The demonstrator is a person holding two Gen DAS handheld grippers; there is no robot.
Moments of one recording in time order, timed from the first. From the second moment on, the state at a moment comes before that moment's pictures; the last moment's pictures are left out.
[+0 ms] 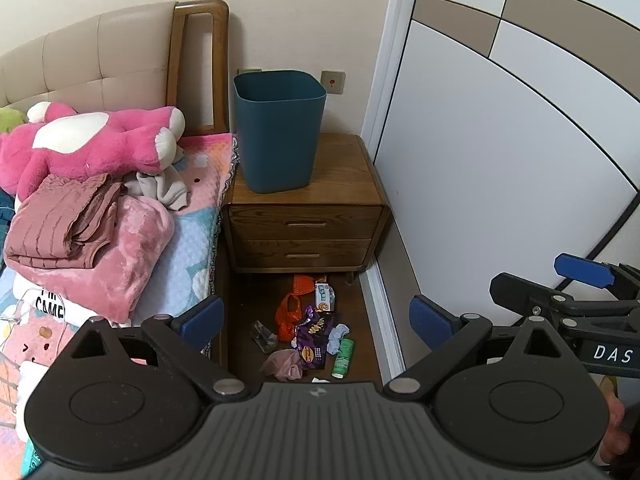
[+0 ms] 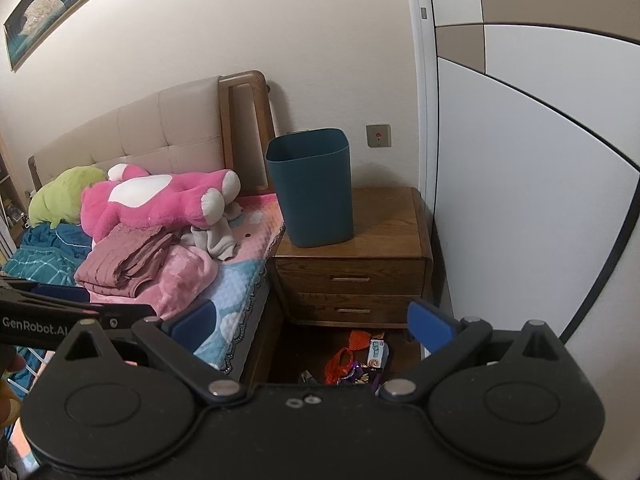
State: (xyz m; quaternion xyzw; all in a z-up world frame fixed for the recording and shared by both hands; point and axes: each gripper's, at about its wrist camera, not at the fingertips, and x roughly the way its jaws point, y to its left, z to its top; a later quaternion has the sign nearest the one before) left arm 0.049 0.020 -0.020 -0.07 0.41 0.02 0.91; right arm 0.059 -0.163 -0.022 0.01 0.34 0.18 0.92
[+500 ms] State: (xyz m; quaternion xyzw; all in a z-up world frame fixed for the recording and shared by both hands) left arm 0.114 0.068 -0.040 -0.08 0.43 -0.01 0.90; right arm 0.103 -0.134 -0.035 0.01 0.34 0.17 0.92
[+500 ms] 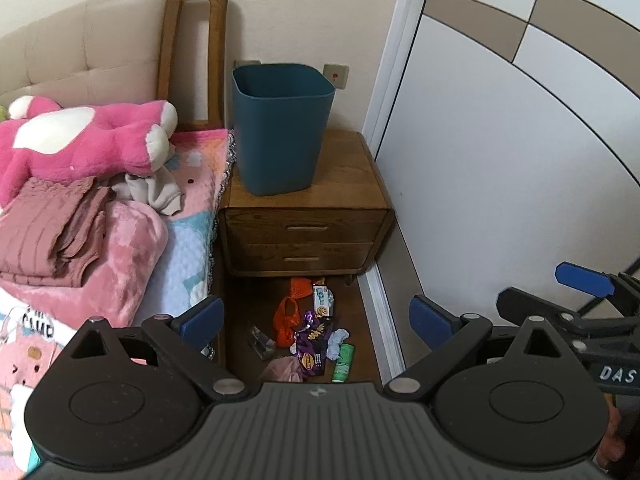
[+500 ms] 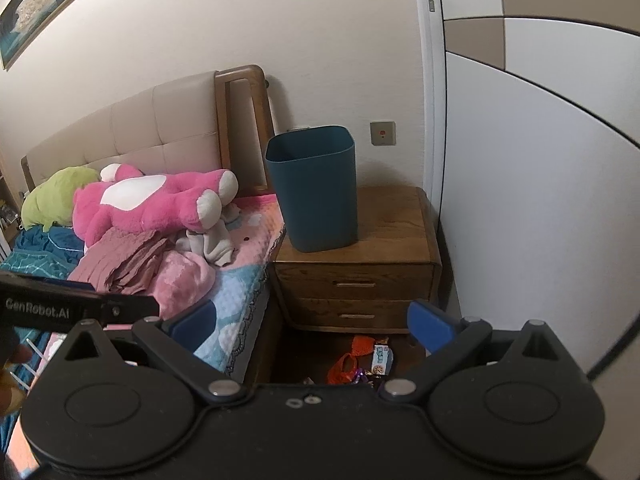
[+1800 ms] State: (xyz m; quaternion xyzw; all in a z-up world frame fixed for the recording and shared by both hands) left arm 0.329 0.060 -0.783 -0.07 0.71 0.05 0.70; right arm 0.244 -0.137 -0.730 -0.16 0.64 0.26 0.71
